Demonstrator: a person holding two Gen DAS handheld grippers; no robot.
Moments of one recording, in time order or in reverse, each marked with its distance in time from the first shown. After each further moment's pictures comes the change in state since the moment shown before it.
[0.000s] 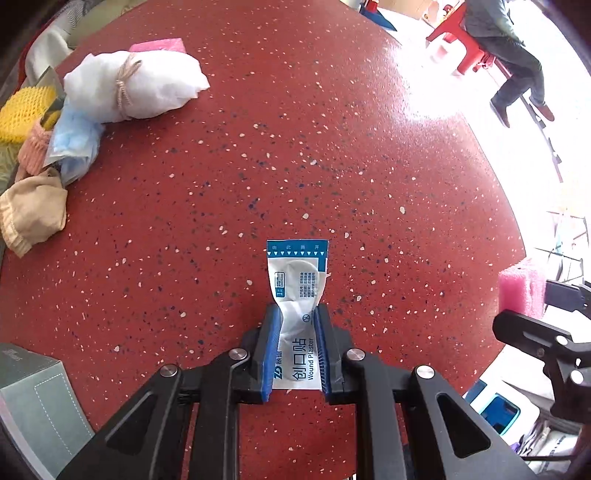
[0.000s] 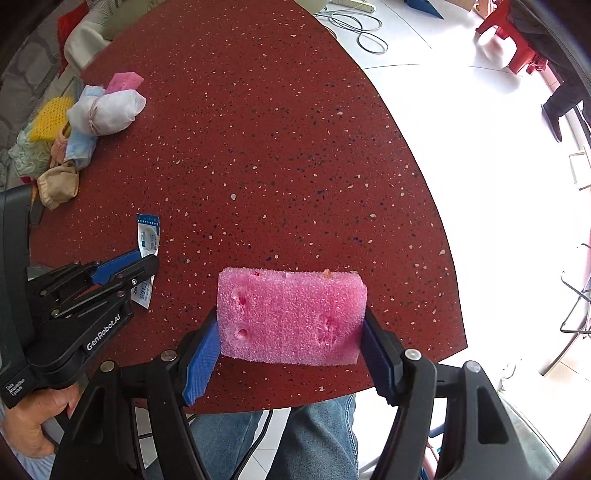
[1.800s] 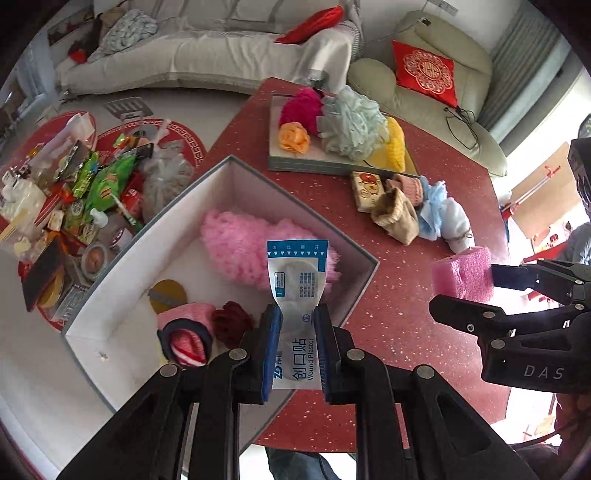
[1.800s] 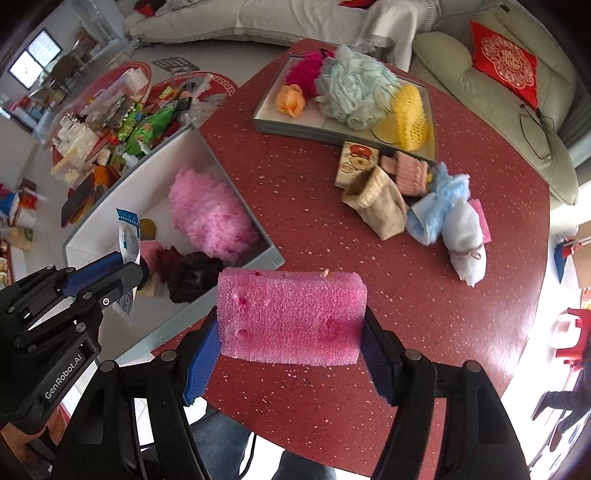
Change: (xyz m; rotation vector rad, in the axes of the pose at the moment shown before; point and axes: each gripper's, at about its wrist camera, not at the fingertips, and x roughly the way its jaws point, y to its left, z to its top) left arm -0.185 0.235 -0.208 -0.770 -0.434 0.142; right arm -0.063 0.367 -0.048 -0.909 -0.125 -0.011
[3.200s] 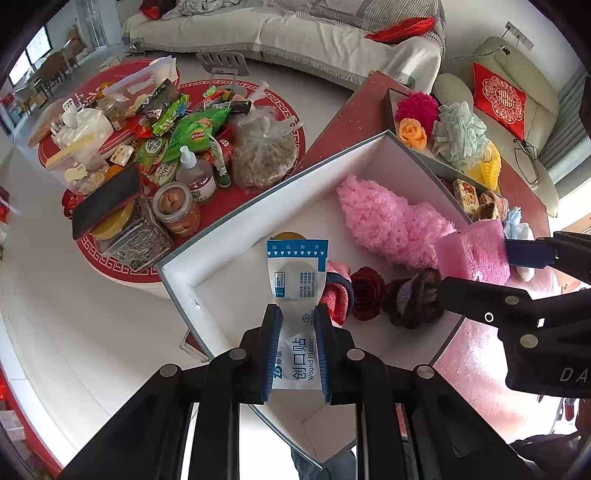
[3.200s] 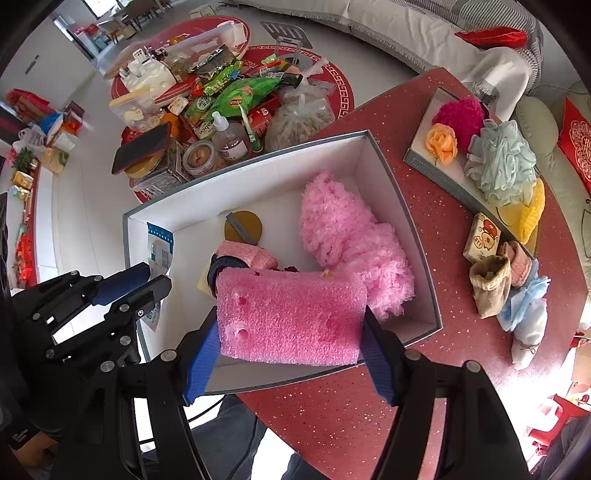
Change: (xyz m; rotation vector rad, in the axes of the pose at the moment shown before) left arm -0.002 0.114 -0.039 -0.193 0.036 0.128; right arm 0.028 0.162 0.035 -0.340 0.044 0.089
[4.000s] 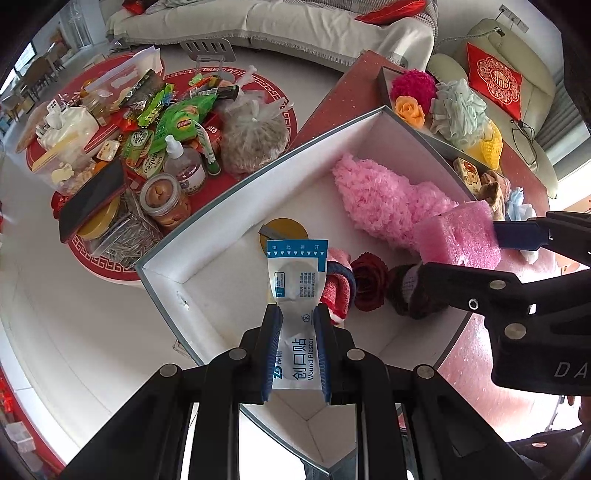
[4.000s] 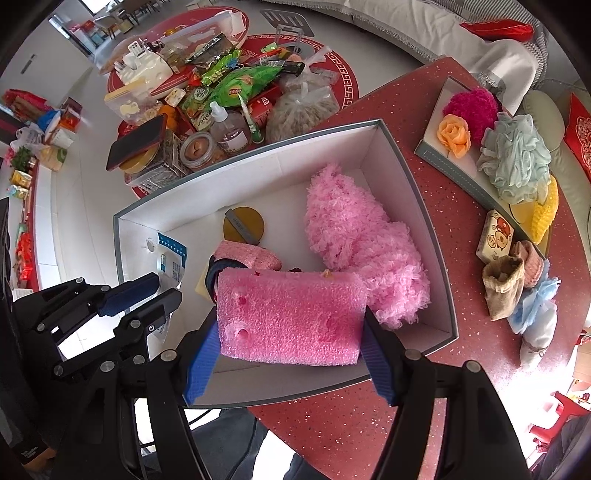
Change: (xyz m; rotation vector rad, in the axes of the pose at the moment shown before) left arm 0.020 -0.005 0.003 0.043 0.062 -0.012; right arm 0.021 0.003 0.010 0.010 0.039 0.016
